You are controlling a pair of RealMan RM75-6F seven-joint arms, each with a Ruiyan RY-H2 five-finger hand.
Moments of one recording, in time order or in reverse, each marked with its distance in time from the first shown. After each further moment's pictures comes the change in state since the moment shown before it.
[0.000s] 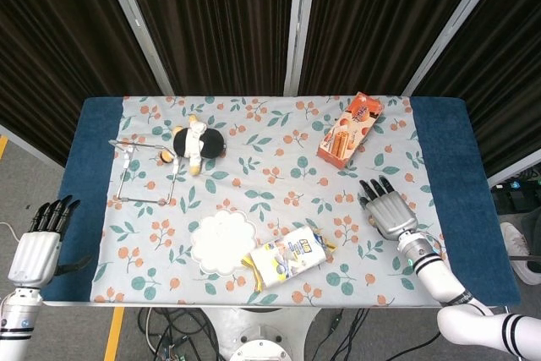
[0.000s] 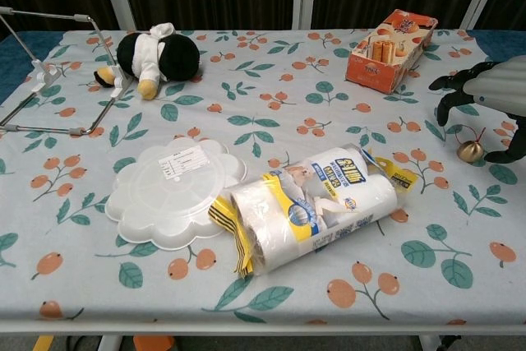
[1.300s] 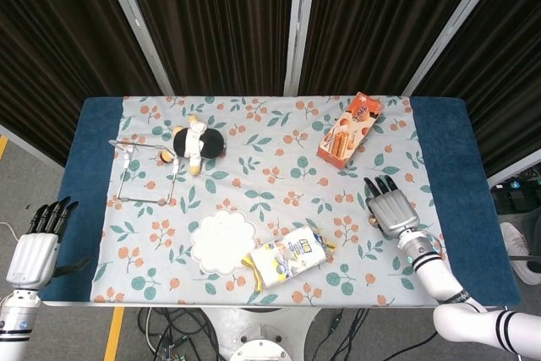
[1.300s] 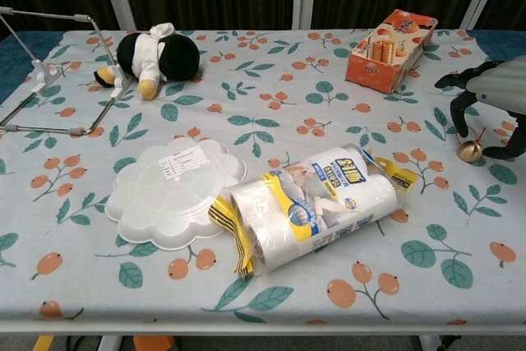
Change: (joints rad) left arm 0.007 0.003 0.003 0.003 -0.001 0.001 -0.012; right arm 0.037 -0.022 -0.040 0.012 0.078 0.055 -0.008
